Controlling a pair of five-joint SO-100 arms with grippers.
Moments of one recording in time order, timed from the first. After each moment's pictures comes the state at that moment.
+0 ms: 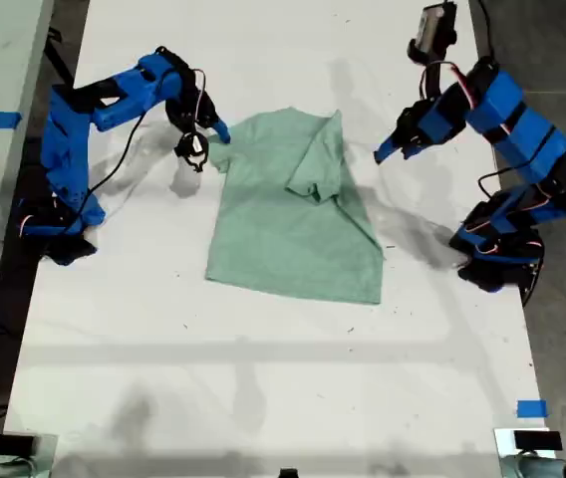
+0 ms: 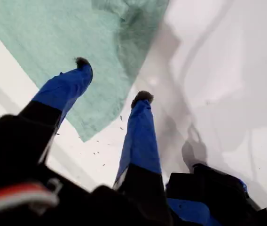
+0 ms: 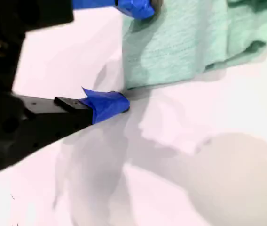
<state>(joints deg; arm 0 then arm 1) -63.6 53.4 71.8 76.6 42.5 42.1 114.8 91.6 93.7 -52.5</state>
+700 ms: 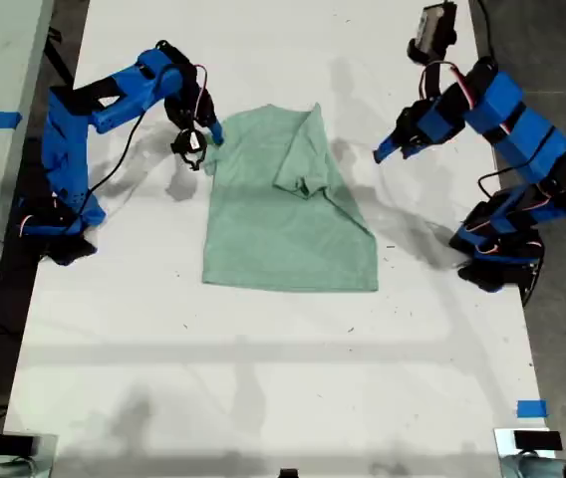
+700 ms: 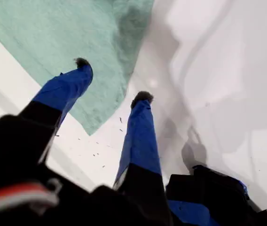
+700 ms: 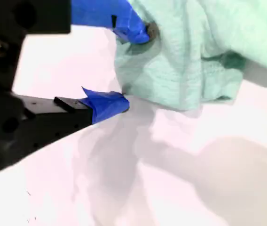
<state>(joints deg) -61.3 56.7 68.5 84.7 42.9 42.3 114.8 92.2 93.2 -52.5</state>
